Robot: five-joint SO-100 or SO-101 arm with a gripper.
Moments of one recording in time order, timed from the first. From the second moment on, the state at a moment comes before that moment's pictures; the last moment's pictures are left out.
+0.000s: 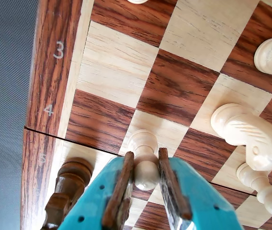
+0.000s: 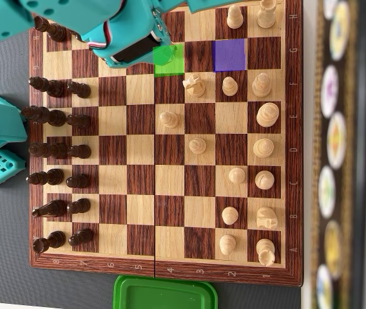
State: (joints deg) arm -23.8 83.0 91.9 67.1 94.0
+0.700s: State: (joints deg) arm -23.8 83.0 92.7 67.1 94.0
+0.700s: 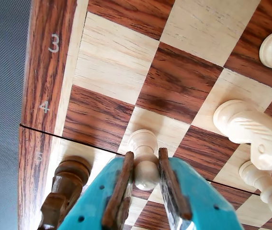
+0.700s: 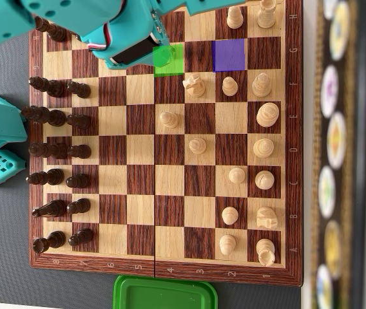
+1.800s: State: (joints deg) arm -23.8 83.0 92.7 67.1 93.9
